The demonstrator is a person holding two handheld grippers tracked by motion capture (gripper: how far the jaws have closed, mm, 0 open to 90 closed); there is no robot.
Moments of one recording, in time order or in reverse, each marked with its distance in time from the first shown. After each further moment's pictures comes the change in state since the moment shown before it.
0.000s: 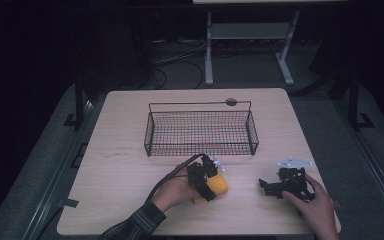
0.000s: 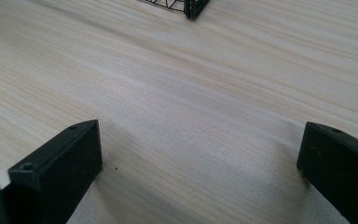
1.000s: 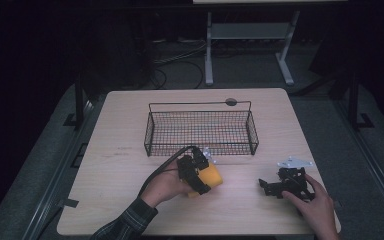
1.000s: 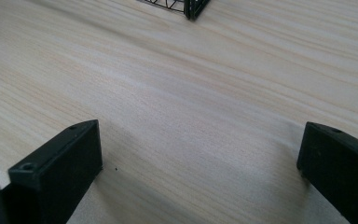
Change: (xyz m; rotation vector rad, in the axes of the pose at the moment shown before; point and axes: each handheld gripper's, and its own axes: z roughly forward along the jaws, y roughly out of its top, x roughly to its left) left arm 0.012 -0.011 -0.036 -0.076 0.010 -0.036; right arm 0.000 0.000 0.000 -0.001 0.001 0.000
